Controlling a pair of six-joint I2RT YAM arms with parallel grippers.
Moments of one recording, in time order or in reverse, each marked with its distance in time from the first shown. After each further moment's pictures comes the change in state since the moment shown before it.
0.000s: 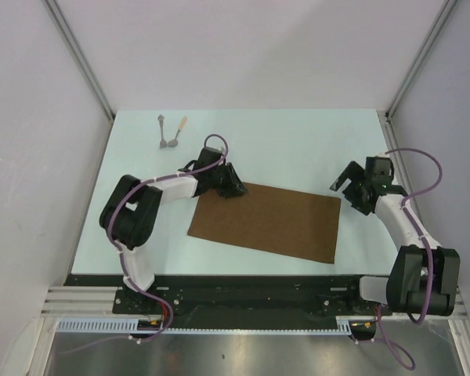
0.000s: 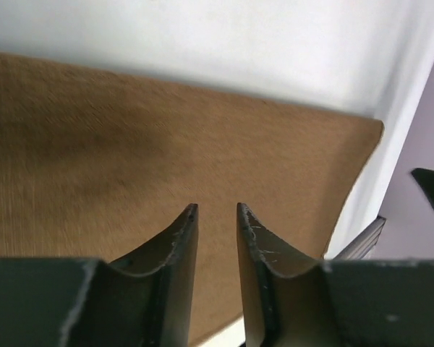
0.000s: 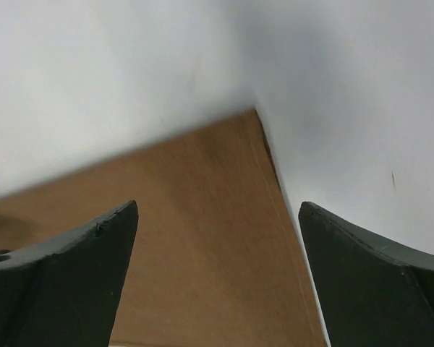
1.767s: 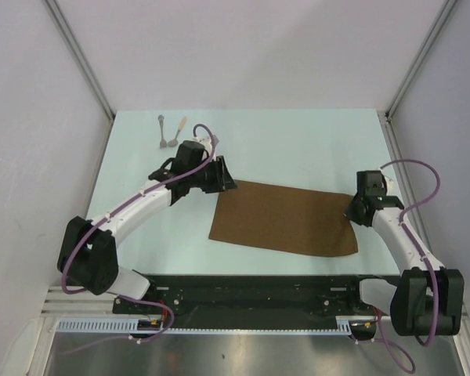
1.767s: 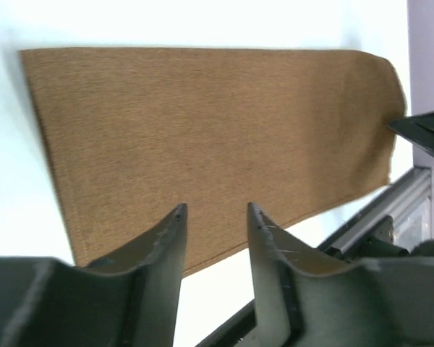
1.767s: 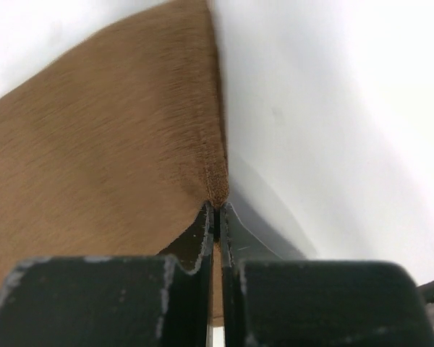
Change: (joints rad) left arm -0.011 -0.445 -0.051 -0.261 -0.048 0.293; right arm 0.079 -0.157 -0.122 -0.204 0.252 -0.029
